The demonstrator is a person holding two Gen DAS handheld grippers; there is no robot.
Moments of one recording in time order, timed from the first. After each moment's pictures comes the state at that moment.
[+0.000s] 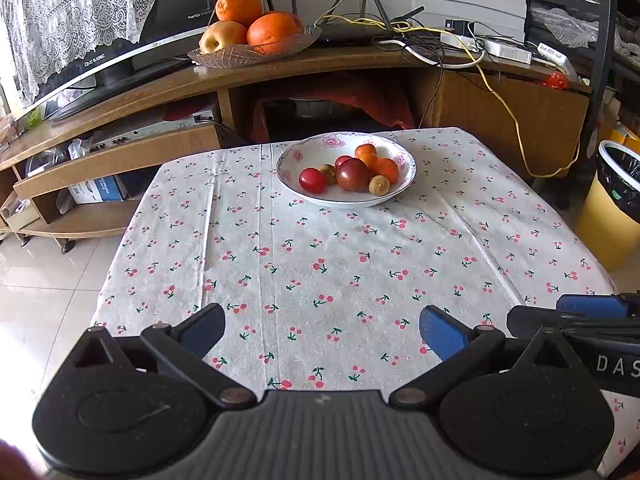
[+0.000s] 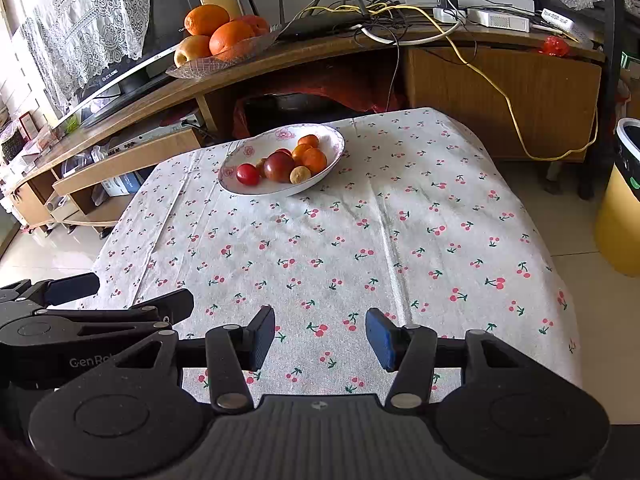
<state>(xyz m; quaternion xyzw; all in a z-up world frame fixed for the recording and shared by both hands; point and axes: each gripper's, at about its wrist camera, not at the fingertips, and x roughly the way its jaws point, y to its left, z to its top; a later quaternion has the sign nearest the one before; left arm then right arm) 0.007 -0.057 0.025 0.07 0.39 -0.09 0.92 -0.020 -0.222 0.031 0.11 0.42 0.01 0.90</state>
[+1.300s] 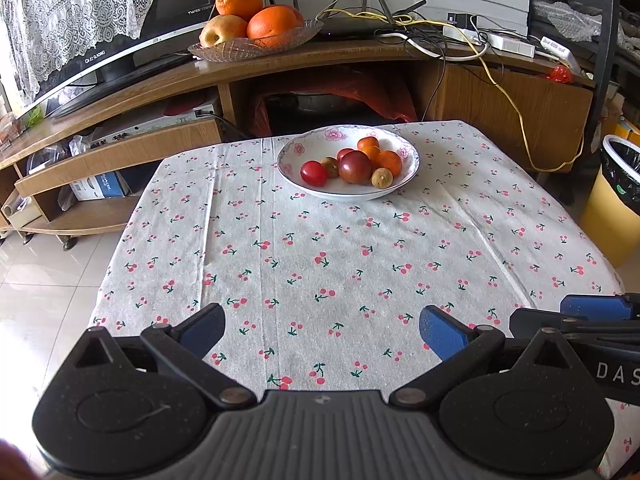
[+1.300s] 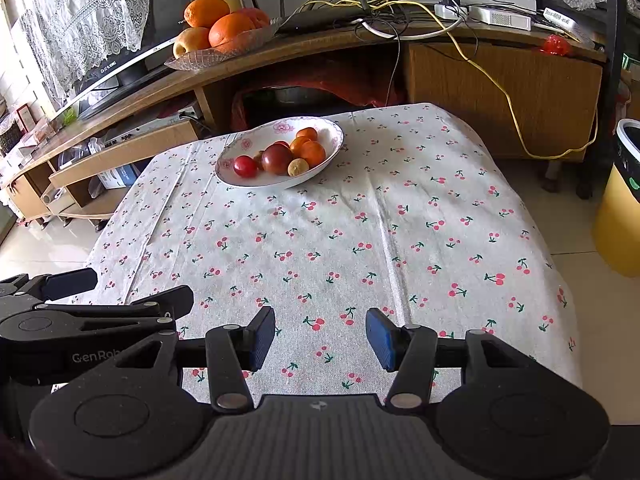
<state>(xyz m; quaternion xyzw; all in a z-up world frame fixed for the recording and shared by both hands) 0.009 -0.058 0.020 0.07 0.39 -0.08 0.91 -0.018 -0.220 0.027 0.10 0.43 0.01 0.90</state>
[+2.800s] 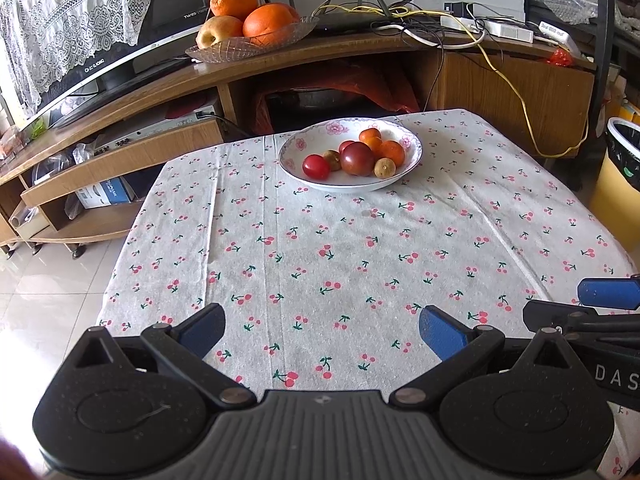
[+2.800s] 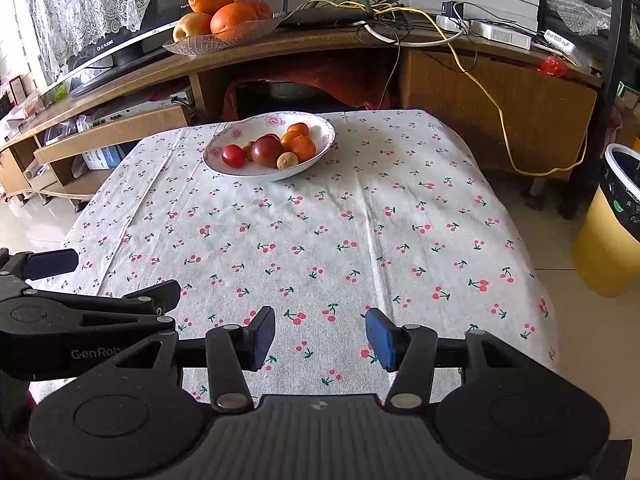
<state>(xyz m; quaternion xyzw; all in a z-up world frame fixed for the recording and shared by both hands) 0.006 -0.065 0.012 0.10 0.39 -0.07 0.91 -0.019 -0.211 0.023 0.05 0.43 -0.01 0.90</state>
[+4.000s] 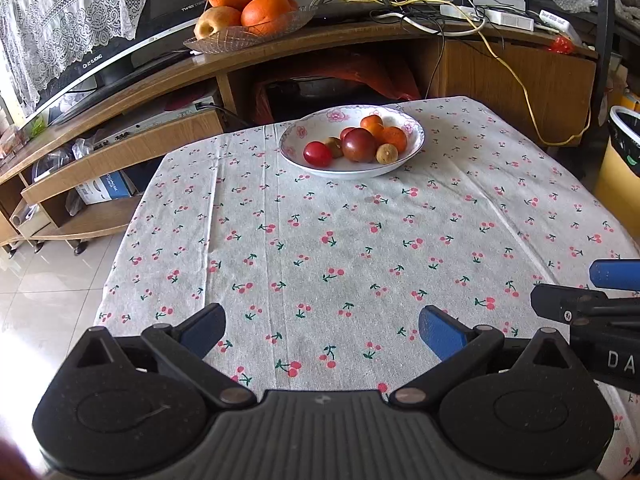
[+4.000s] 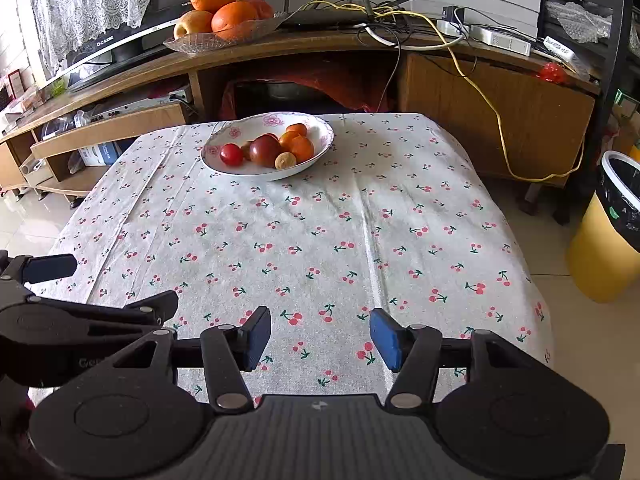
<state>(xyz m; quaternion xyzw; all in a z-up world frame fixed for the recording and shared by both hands) 0.005 -0.065 0.003 0.11 0.40 -0.07 0.91 -0.019 -0.208 0.022 0.03 0.43 -0.02 0.90</state>
